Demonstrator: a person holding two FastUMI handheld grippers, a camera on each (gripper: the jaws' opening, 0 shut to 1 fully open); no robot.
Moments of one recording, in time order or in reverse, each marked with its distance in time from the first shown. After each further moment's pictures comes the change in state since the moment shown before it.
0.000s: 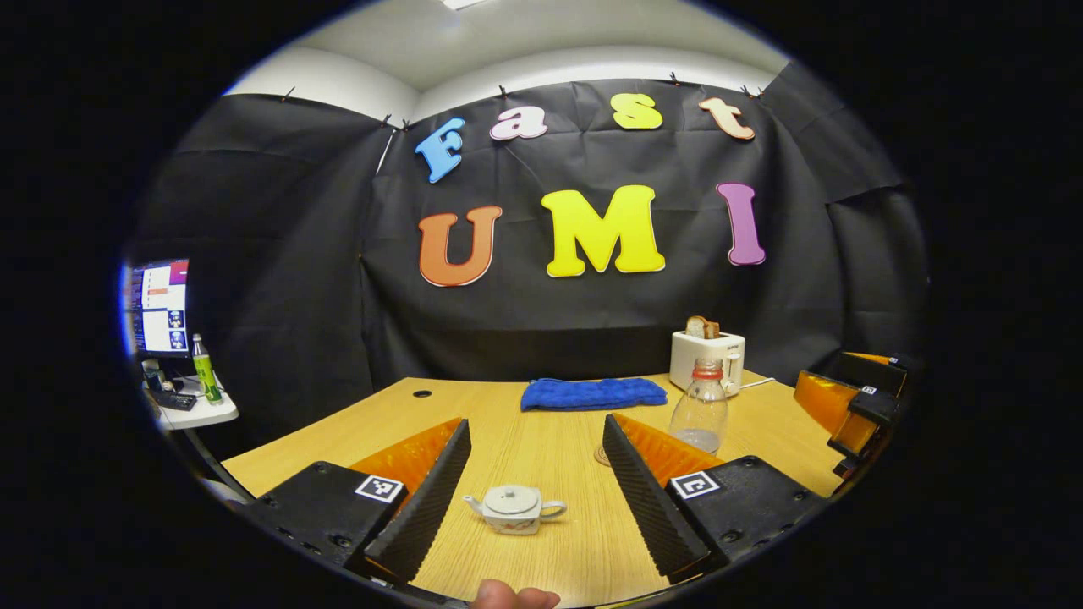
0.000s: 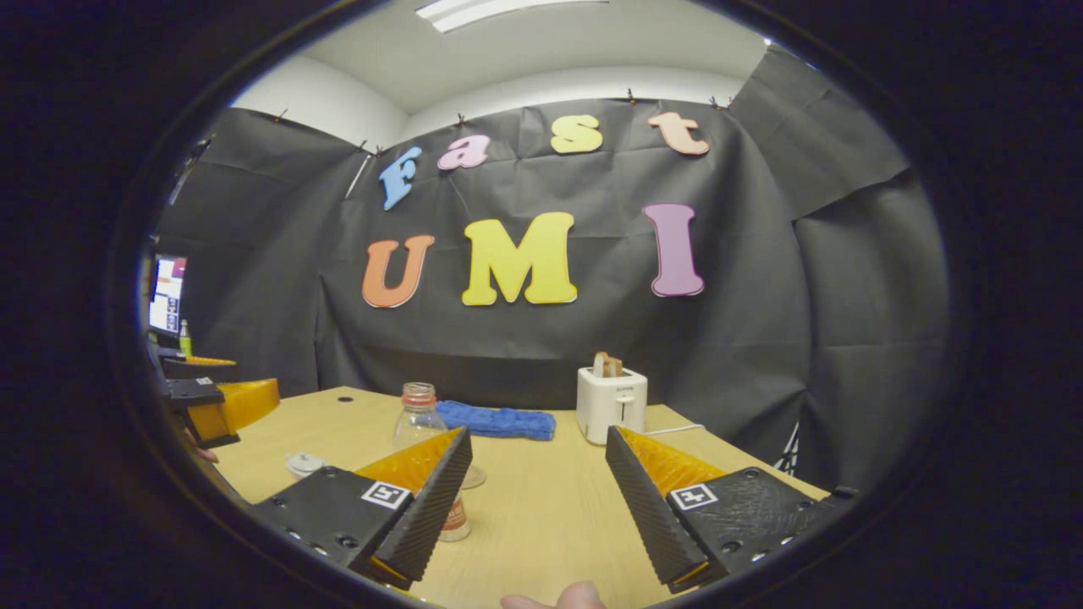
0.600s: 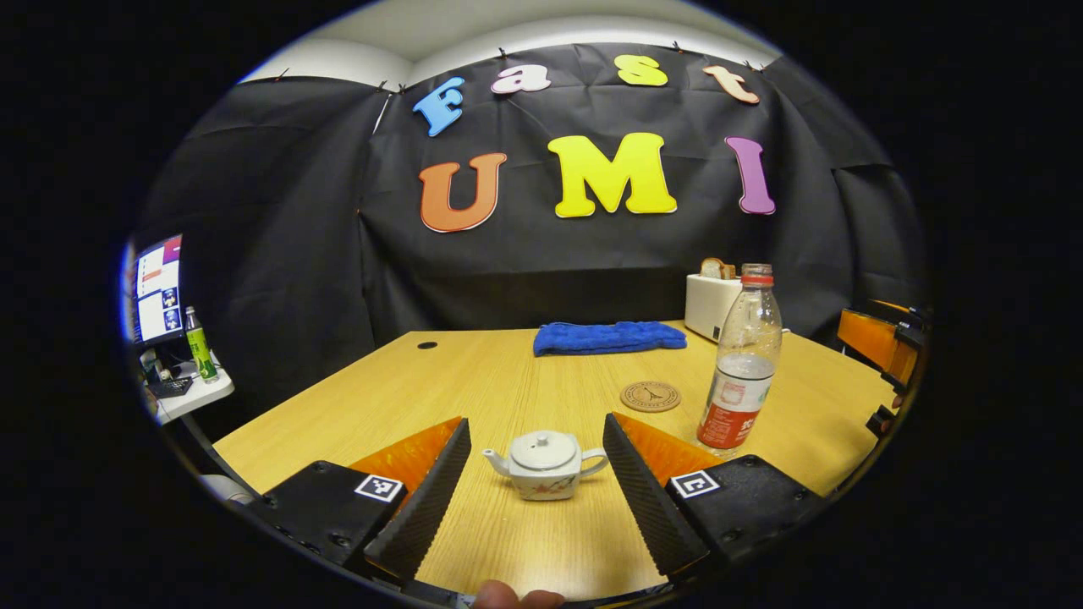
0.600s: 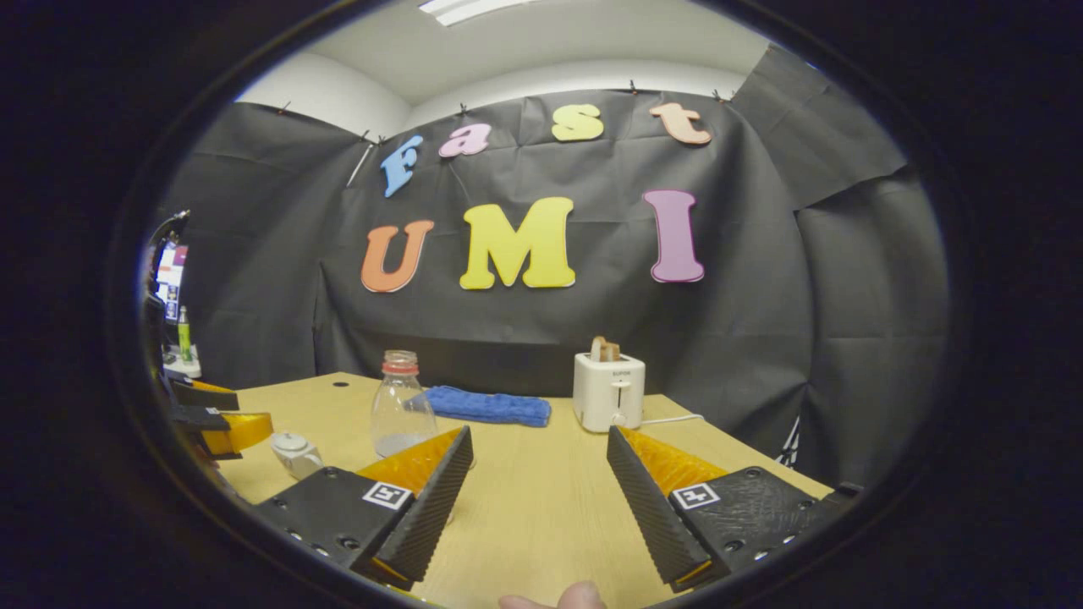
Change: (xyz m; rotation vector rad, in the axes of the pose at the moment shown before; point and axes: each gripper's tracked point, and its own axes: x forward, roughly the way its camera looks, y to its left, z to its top) left arm 0.020 0.038 -0.068 0.022 0.145 0.017; right arm 0.006 -0.010 -0.028 -0.035 0.032 0.001
